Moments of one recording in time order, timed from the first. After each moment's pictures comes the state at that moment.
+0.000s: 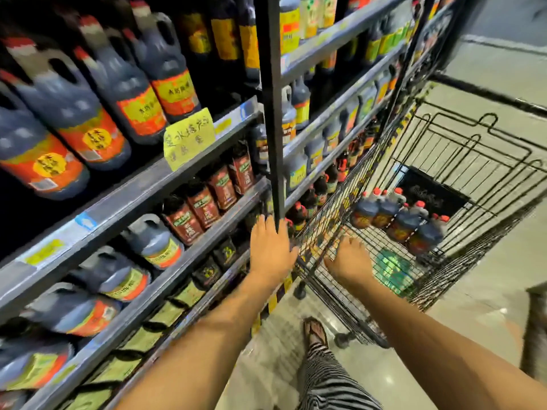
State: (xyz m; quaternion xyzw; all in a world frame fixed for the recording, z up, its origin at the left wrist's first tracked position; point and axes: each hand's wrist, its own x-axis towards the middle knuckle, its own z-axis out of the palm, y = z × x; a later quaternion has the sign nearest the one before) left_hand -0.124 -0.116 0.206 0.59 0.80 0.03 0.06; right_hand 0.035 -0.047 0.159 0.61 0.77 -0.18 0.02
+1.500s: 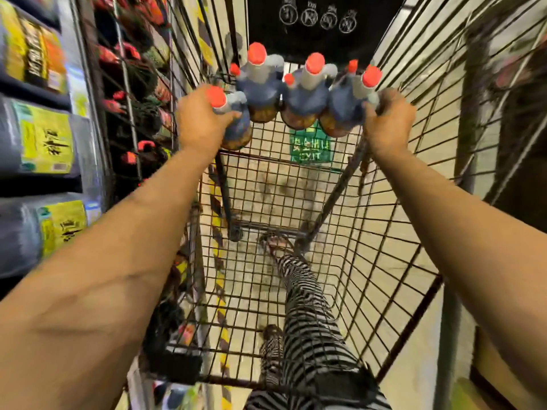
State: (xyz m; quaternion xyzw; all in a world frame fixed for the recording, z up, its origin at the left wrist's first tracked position) left_hand 0.020 0.355 -0.091 0.65 0.70 0.09 0.27; right_hand 0.291 0.270 -0.086 0.88 0.38 -0.22 -0.20
